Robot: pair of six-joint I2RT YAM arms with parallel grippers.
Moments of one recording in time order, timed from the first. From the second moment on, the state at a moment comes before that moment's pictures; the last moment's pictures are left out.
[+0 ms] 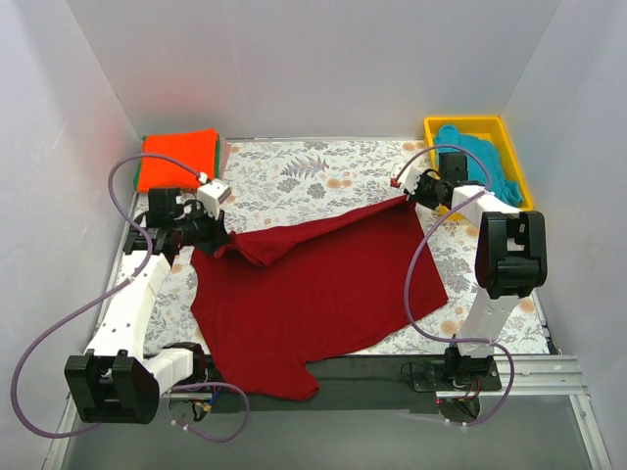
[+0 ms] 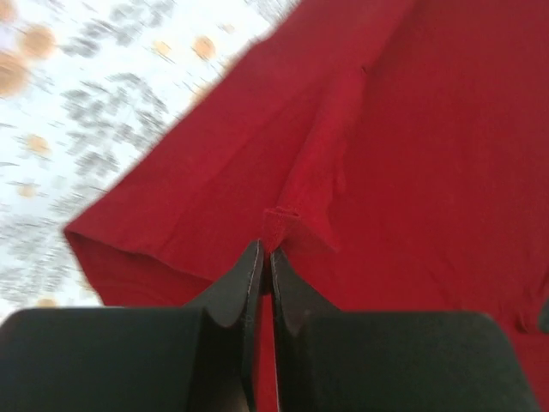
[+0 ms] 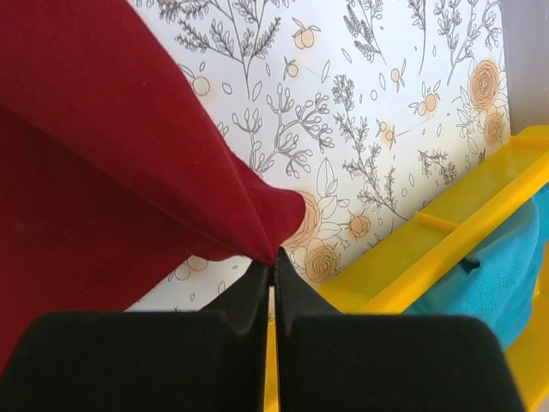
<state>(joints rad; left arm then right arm) -0.02 1.11 0.98 -0.67 0.52 0.33 0.05 1.86 1.24 -0.23 -0.37 -1.14</state>
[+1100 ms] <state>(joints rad) -0.03 1.15 0.90 -0.93 0.58 0.48 0.03 1.76 1.28 -0.51 -0.39 -1.24</state>
